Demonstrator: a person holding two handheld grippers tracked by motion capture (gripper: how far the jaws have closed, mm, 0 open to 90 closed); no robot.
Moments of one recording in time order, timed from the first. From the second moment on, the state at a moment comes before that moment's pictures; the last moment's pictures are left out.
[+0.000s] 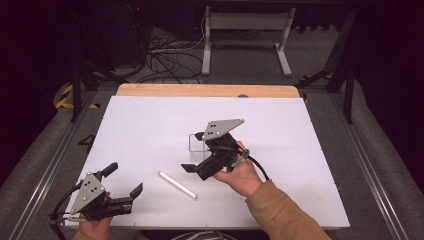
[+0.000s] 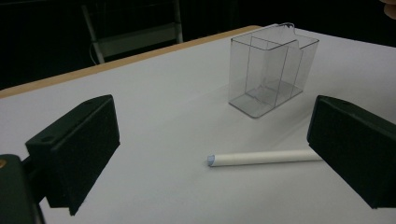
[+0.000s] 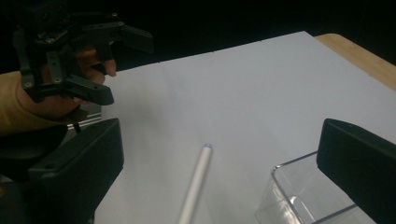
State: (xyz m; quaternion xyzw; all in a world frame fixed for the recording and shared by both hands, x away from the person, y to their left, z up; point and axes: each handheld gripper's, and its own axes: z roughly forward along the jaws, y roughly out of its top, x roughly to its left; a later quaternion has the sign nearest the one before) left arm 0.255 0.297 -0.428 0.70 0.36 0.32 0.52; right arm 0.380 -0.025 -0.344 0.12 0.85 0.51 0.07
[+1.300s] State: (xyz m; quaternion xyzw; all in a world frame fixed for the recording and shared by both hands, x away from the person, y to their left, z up) left arm 0.252 0.300 -0.427 0.70 0.36 0.32 0.53; right arm 0.366 0.040 -0.390 0.15 0.93 0.33 0.08
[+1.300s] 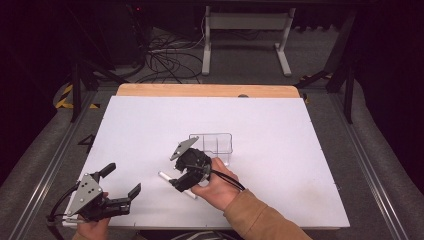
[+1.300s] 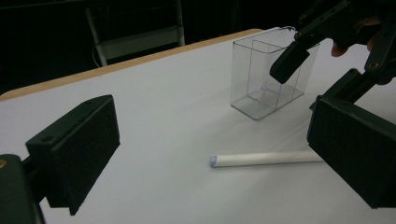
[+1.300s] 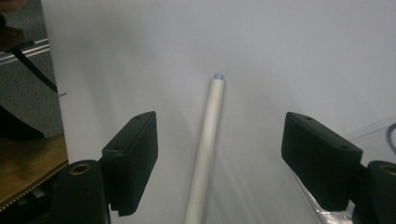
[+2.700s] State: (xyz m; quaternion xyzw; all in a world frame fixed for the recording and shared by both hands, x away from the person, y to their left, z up) left arm 0.252 0.300 -0.427 0.70 0.36 0.32 0.53; right arm 0.375 0.079 -0.446 0.21 0.95 0.24 0.08
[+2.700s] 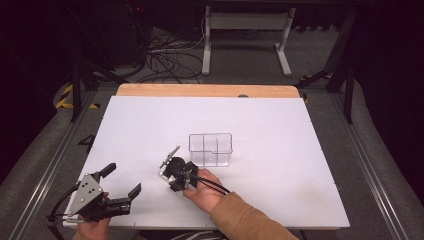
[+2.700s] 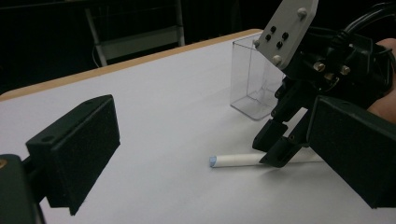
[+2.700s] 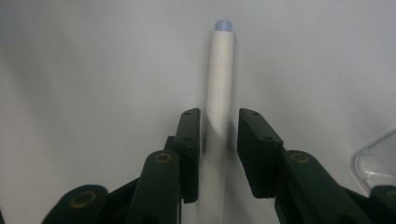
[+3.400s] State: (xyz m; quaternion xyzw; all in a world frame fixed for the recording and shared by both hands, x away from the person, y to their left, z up) left arm 0.252 0.300 -0.427 0.70 0.36 0.32 0.53; right arm 0.366 0.088 -0.449 0.25 0.94 0.22 0.11
